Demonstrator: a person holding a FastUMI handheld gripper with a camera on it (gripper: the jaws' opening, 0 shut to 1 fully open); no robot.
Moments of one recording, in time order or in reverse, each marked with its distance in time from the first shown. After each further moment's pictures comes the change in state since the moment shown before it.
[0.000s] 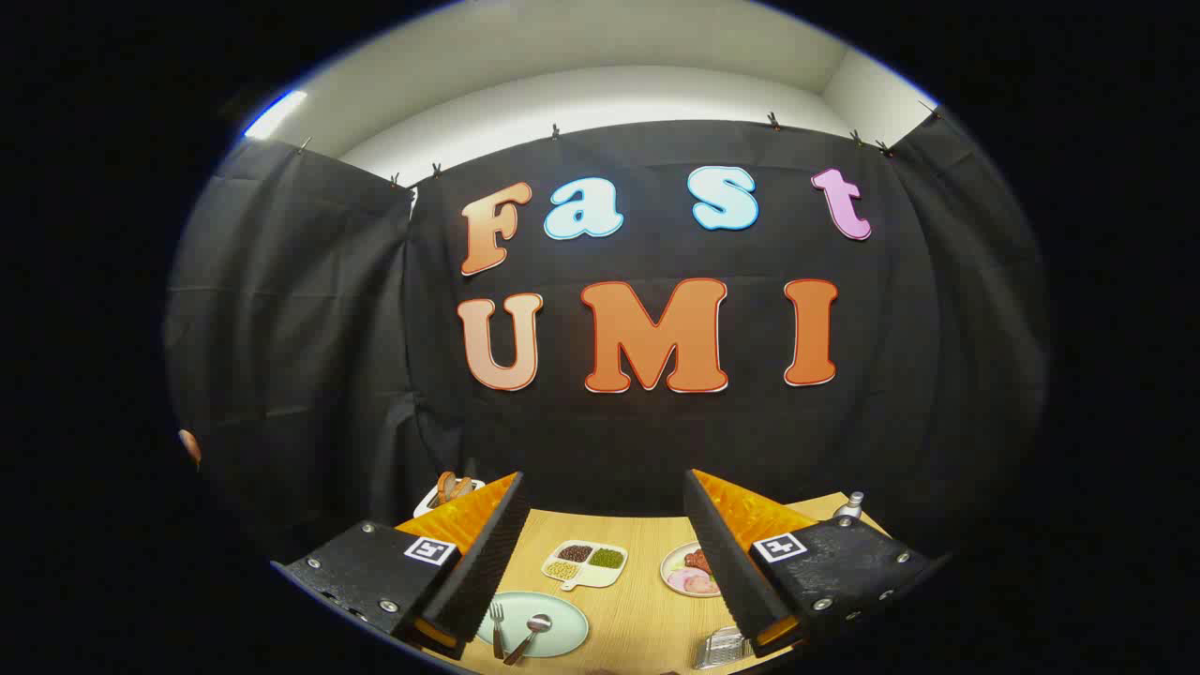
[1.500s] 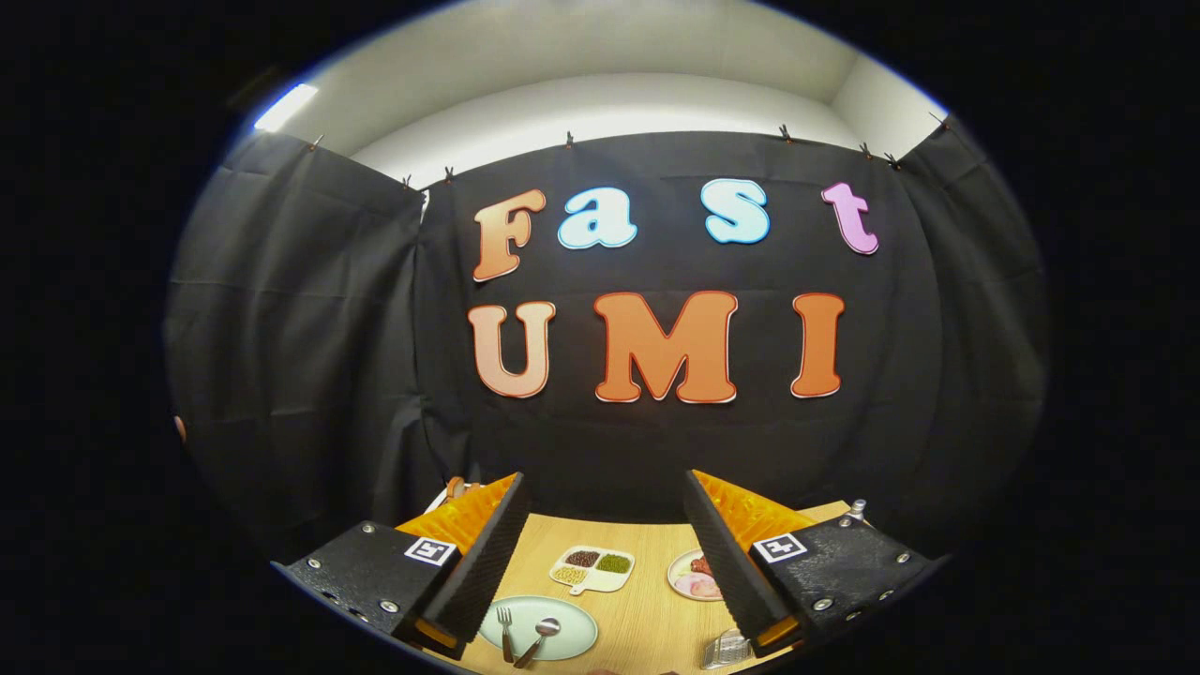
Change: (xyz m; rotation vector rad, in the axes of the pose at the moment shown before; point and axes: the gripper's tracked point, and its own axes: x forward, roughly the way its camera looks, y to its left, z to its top) arm -0.008 0.025 0.006 -0.022 -0.004 0.002
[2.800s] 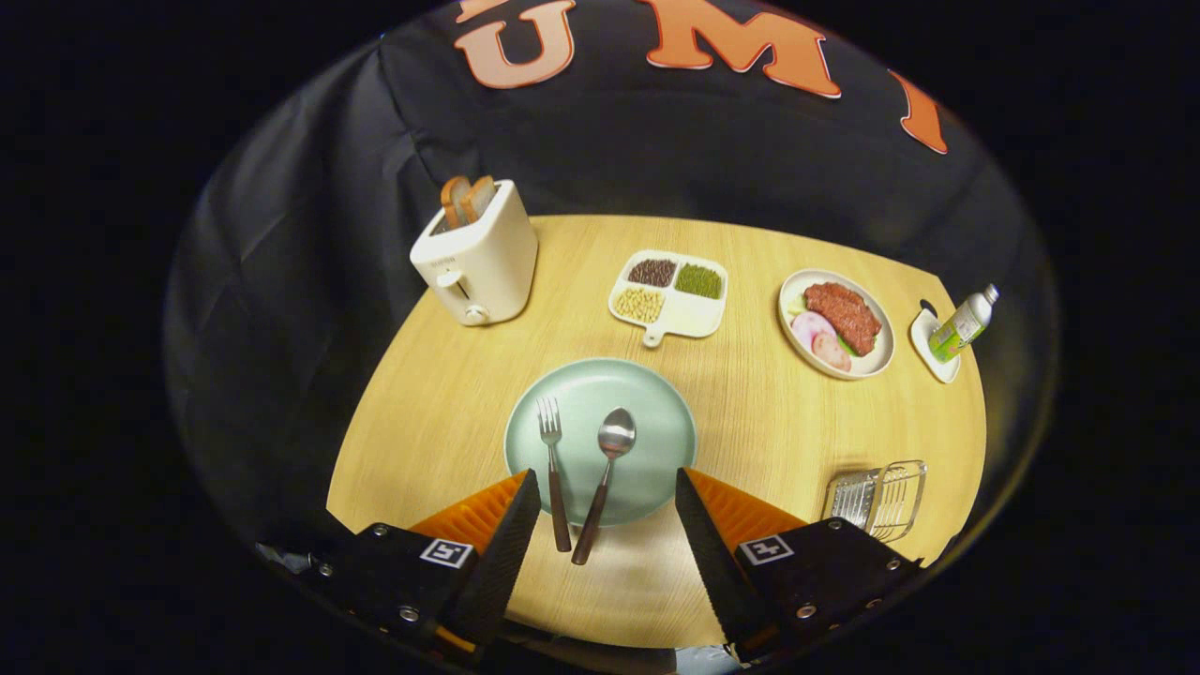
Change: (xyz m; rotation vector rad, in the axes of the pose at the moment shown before) arm 0.016 0.093 -0.301 0.021 1.044 0.121
